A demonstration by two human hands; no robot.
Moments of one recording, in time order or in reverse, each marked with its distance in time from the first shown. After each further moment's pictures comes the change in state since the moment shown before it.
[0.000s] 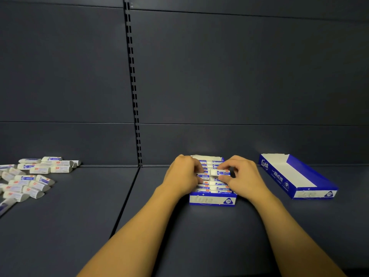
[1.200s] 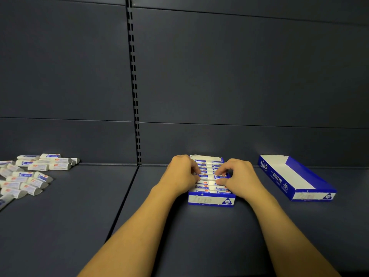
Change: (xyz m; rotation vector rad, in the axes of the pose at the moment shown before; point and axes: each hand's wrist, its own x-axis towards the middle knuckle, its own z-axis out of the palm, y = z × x) left_hand -0.001 -0.003 -0.005 -0.037 -0.003 0.017; right_hand 0.007 -0.009 0.000 -0.150 -0.090 0.059
